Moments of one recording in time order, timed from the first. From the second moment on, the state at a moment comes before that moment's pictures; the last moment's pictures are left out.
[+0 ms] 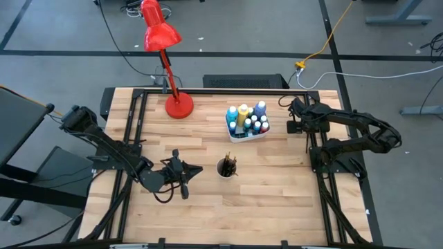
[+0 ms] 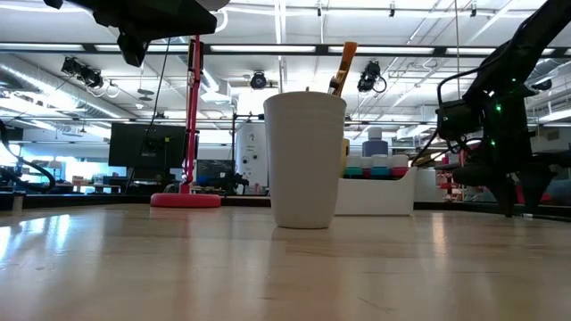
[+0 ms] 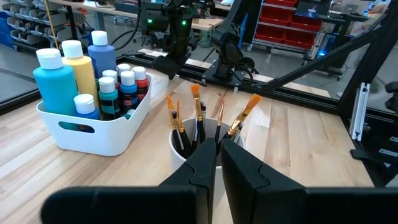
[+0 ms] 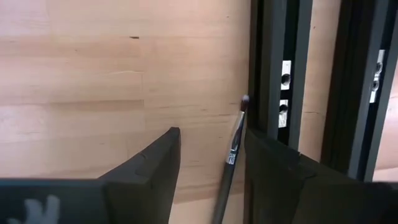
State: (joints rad) left arm -0.63 1.33 0.61 0.42 -0.91 -0.41; right arm -0.91 1.27 0.49 -0.78 0.30 0.67
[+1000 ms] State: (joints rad) left arm -0.63 1.33 0.61 0.42 -0.85 -0.44; right arm -0.96 1.23 0.46 -0.73 0.14 0.54
